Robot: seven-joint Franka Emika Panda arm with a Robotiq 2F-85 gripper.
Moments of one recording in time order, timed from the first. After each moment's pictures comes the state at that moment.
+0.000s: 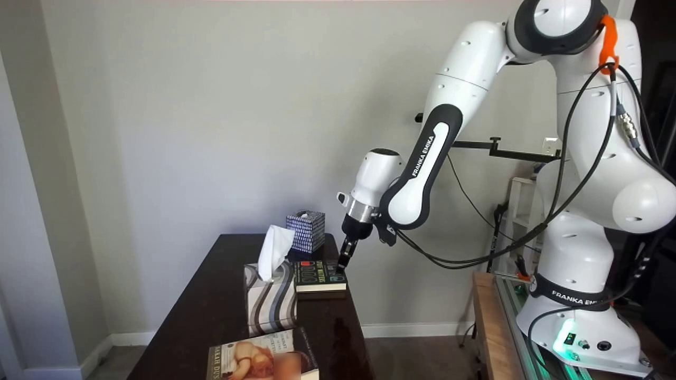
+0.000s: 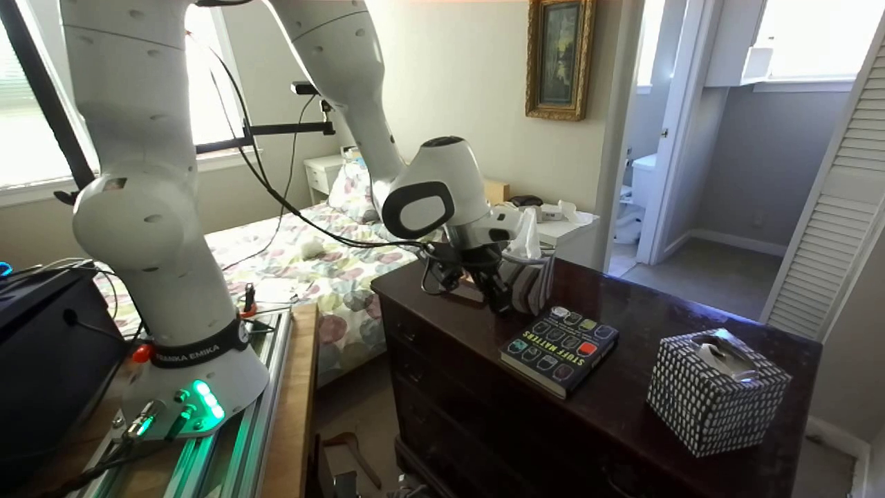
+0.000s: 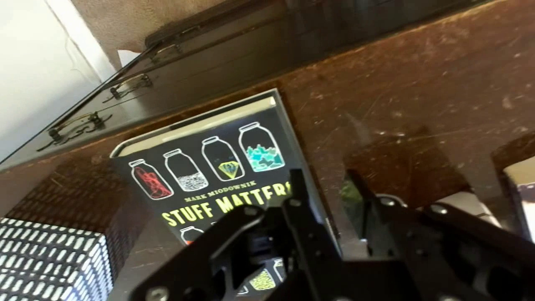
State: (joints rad) arm 0.25 0.23 -0.21 -2.60 -0.02 3.11 -0.08
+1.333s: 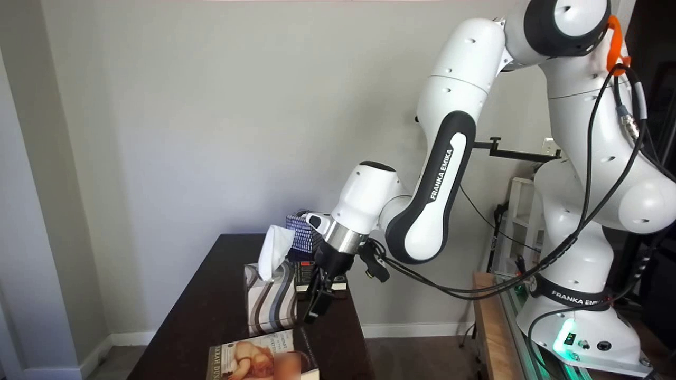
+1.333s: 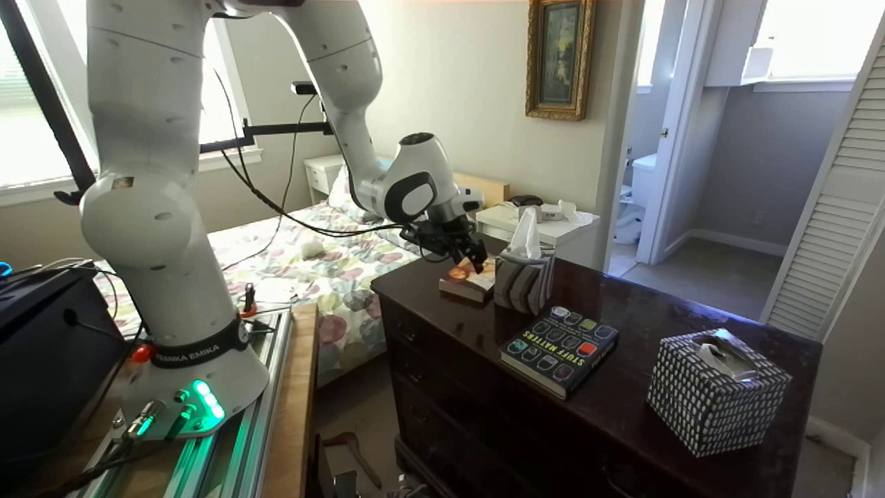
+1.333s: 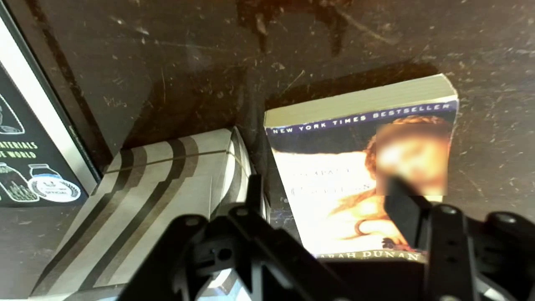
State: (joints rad) arm 0.31 0.33 0.05 -2.51 -0.08 3.24 -0.05
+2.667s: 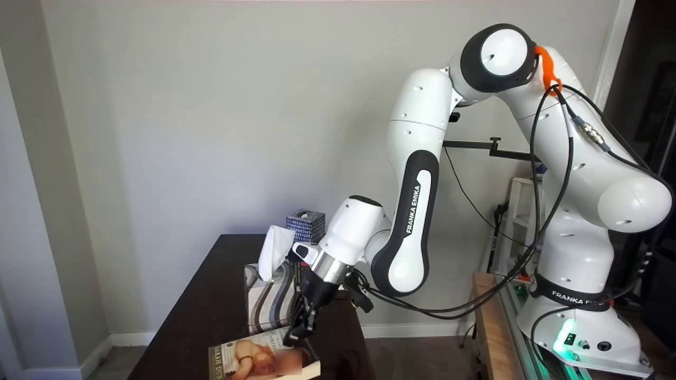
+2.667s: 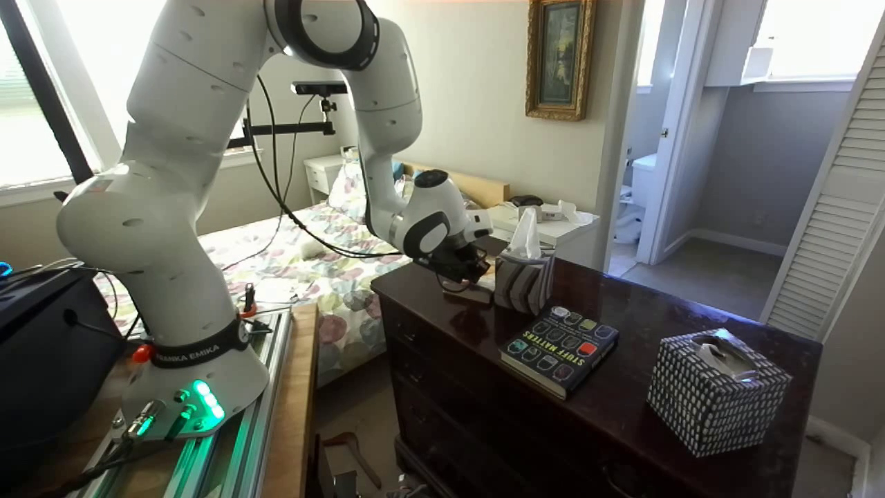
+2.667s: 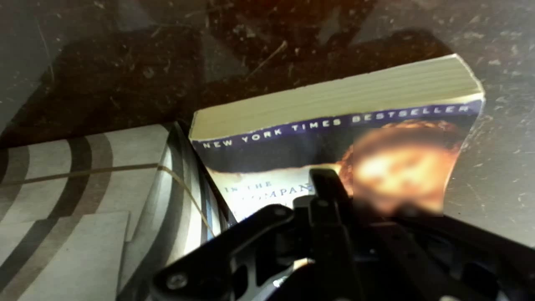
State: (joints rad) arm 0.09 0.61 0.24 -2.36 -0.19 3.42 -0.13
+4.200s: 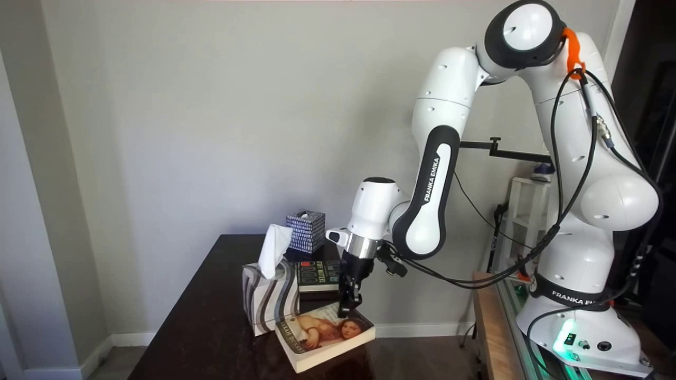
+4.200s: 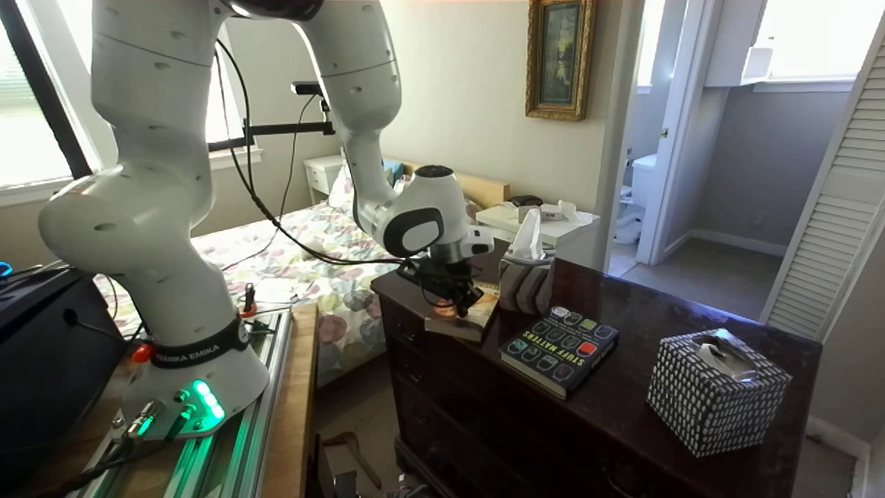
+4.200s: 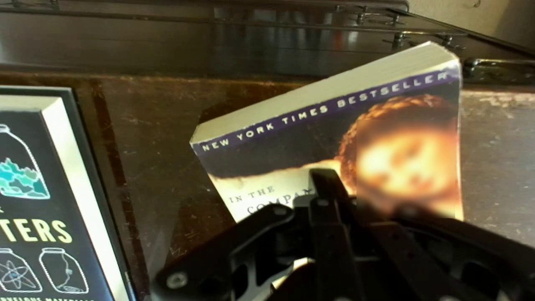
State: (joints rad) arm -0.09 0.39 0.24 -2.58 -0.20 3.16 -0.23
